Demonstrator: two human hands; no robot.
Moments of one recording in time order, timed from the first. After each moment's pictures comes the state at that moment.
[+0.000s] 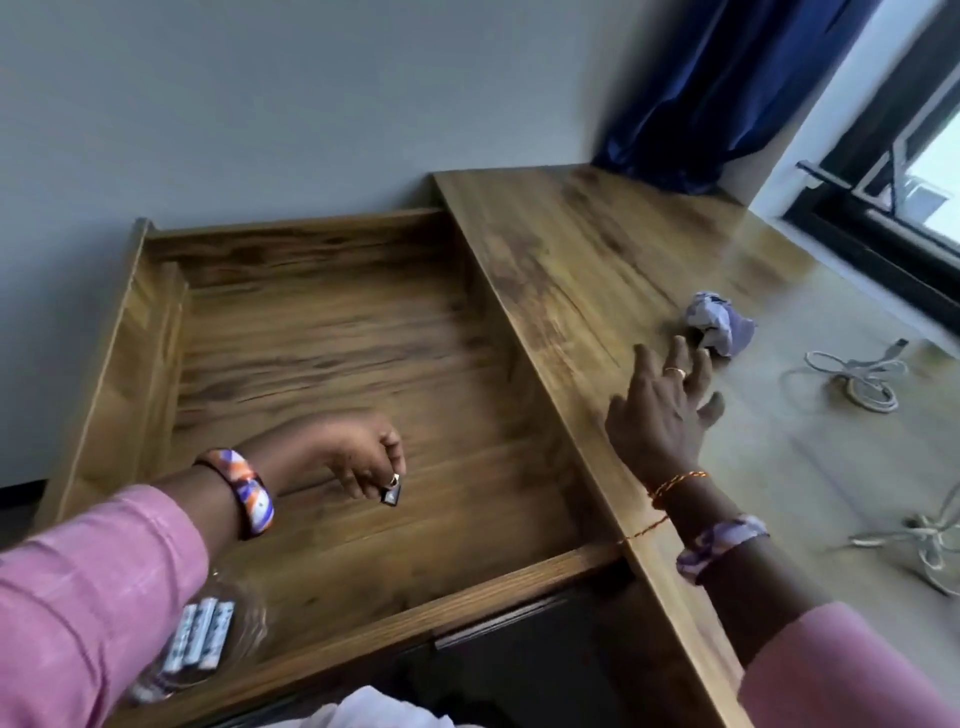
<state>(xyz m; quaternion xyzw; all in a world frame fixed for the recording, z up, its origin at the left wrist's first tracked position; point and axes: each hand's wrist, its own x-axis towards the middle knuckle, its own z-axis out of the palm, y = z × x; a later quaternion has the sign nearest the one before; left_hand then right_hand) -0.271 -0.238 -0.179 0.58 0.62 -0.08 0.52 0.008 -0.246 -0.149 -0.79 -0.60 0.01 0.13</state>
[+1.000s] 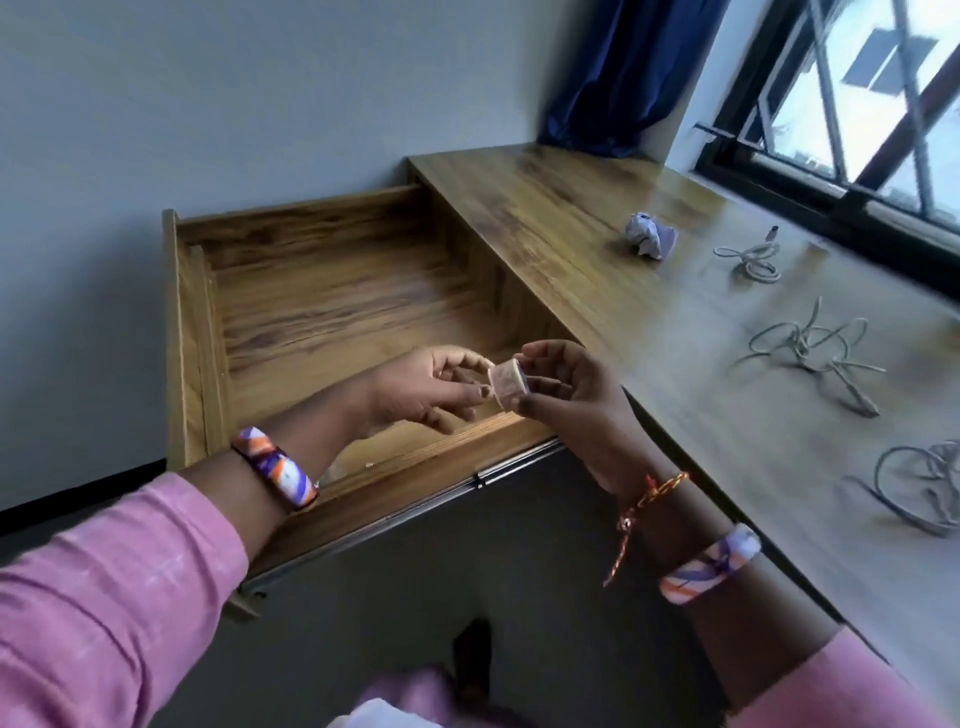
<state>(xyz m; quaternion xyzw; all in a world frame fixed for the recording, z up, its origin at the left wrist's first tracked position) -0.271 -0.396 -0.115 0.64 0.43 0.17 0.61 -0.089 -0.454 -0.120 -0.53 -0.52 0.47 0.48</state>
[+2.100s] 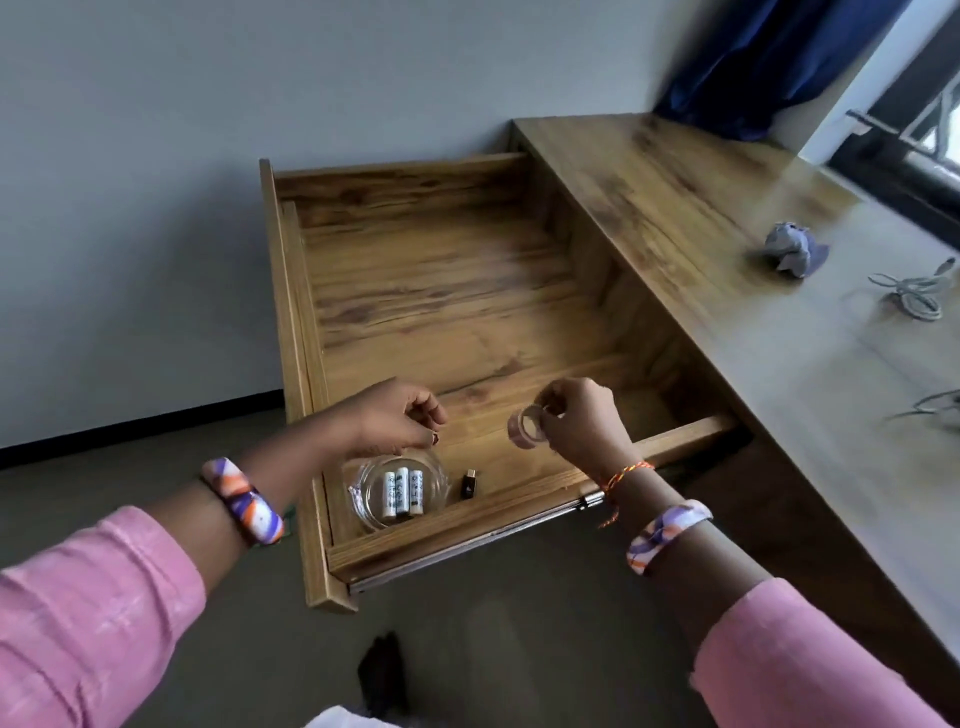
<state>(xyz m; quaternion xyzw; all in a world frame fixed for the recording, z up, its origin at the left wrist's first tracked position) -0.410 -0.368 -0.157 0.63 0.57 0.11 0.51 -0.196 -0.369 -0.169 -0.71 -0.62 0.26 0.19</state>
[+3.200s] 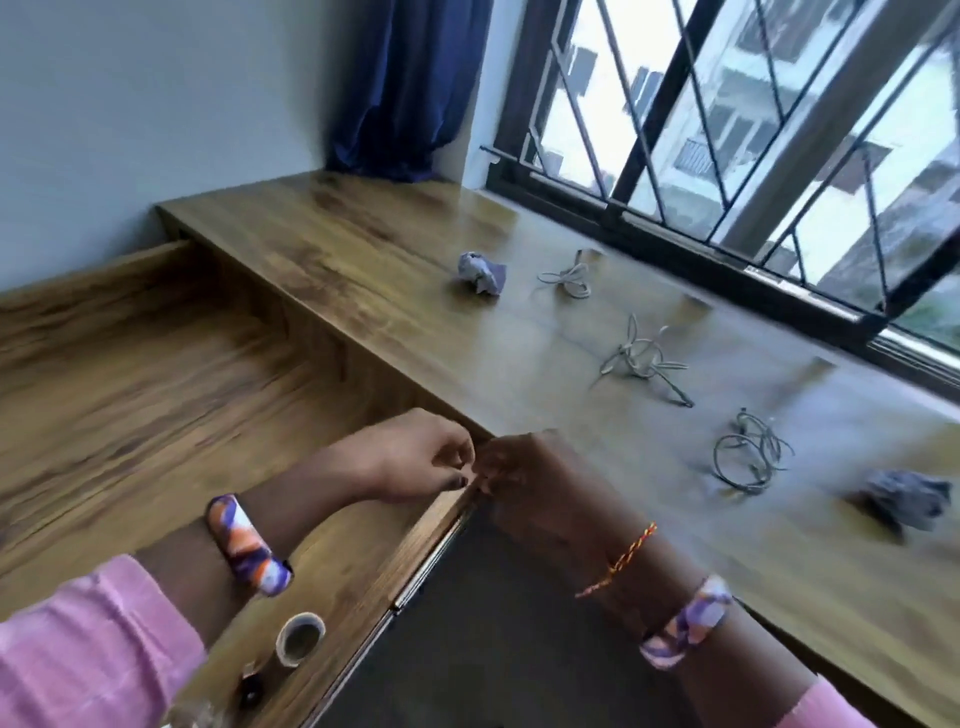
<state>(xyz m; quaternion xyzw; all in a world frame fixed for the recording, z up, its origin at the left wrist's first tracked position) -0.188 -0.312 -0.094 0.93 0.22 -0.02 0.30 -0.059 -0.431 -0.096 -0.76 -0.61 0.15 0.15</state>
